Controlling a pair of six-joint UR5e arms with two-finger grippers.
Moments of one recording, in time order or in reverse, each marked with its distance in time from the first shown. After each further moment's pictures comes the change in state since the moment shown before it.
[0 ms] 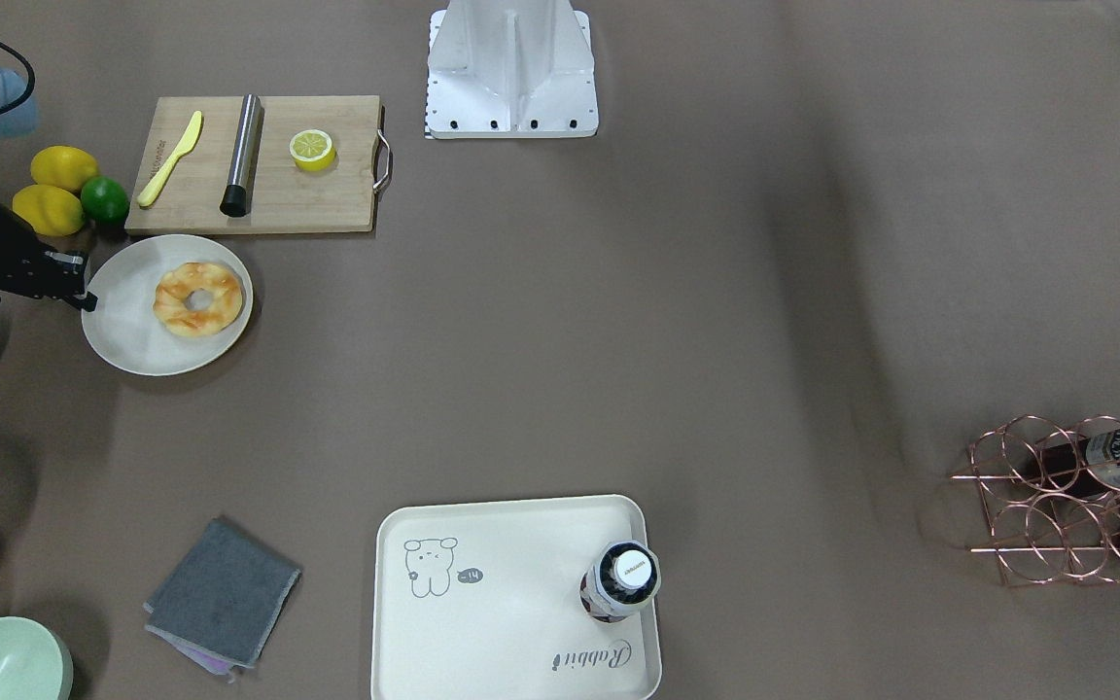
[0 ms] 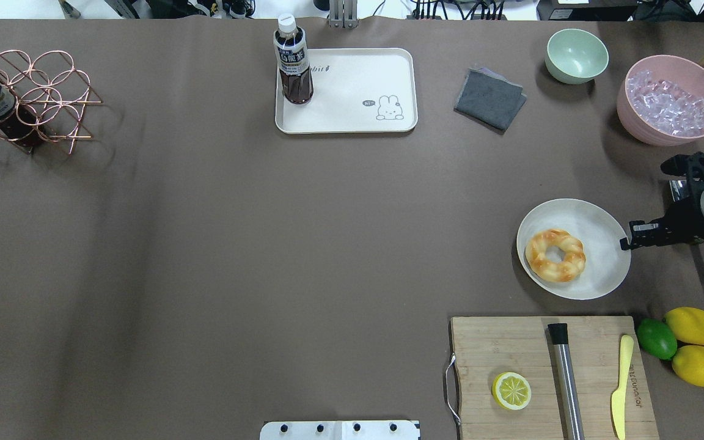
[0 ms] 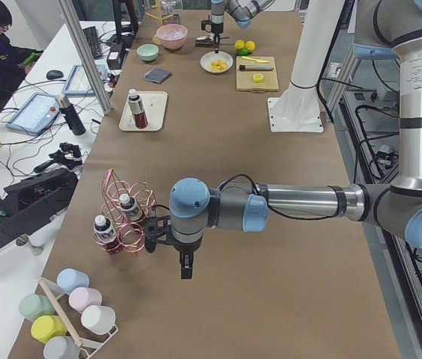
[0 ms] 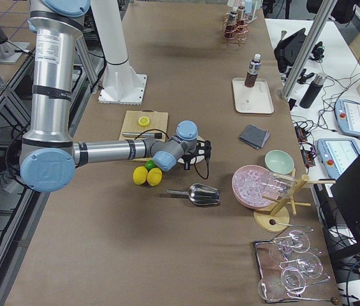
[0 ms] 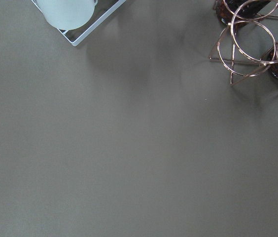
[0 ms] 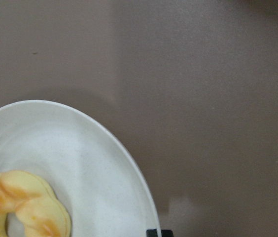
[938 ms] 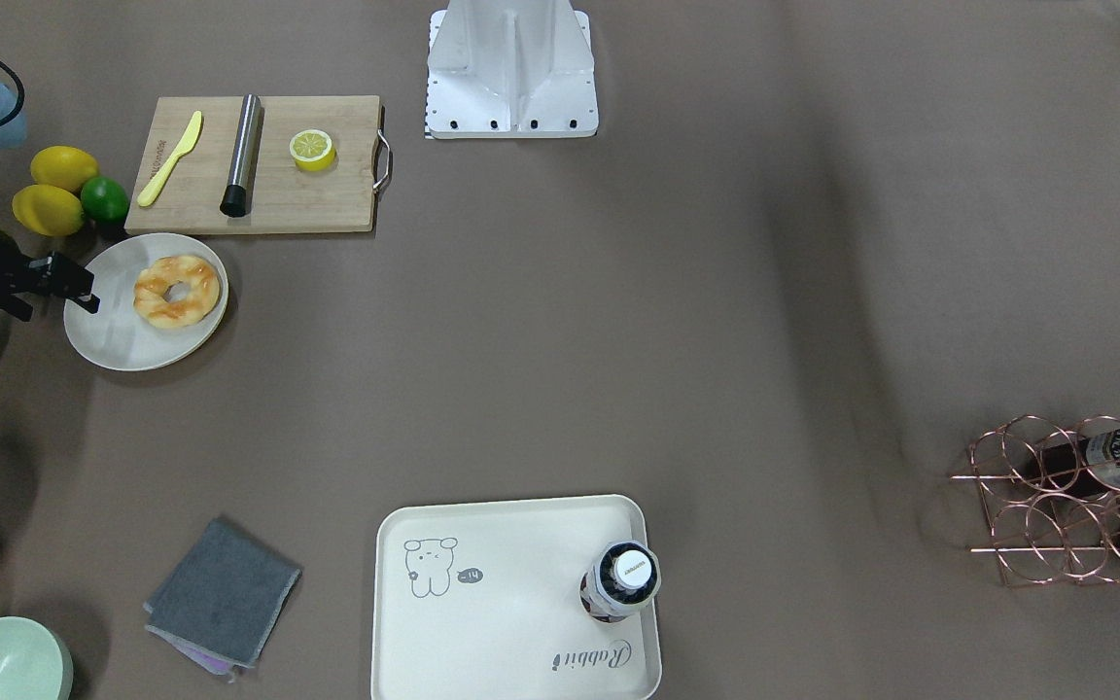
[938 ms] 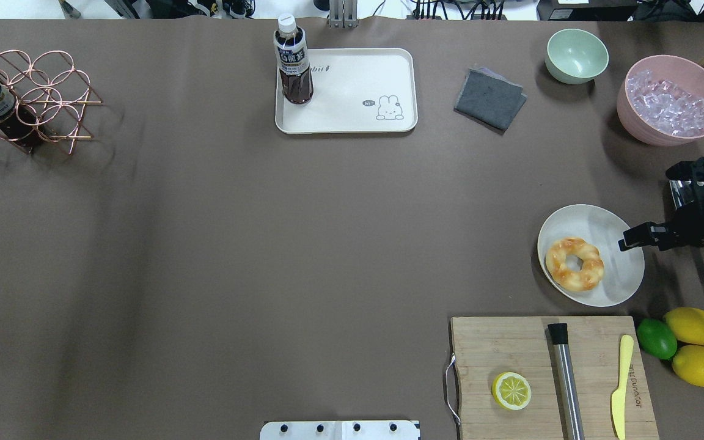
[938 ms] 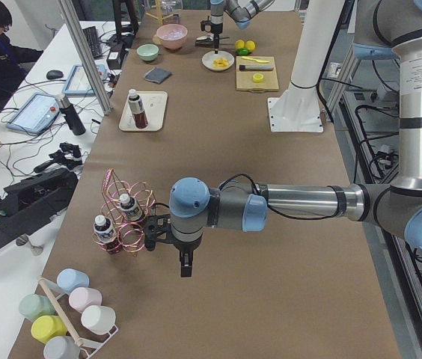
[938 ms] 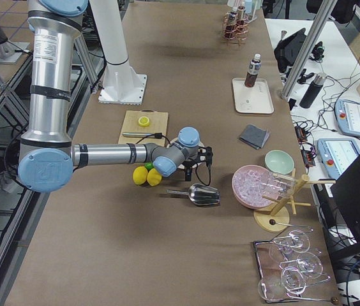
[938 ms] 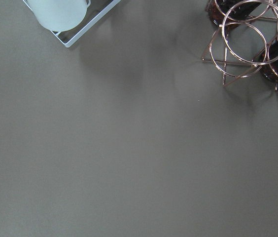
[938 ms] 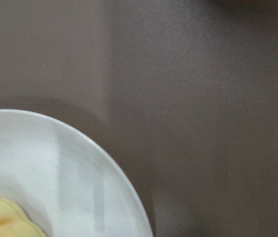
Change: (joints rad) left arm 0.003 0.000 -0.001 -0.006 -0.019 -0.003; right arm 0.013 0.001 -0.067 0.002 -0.017 -0.085
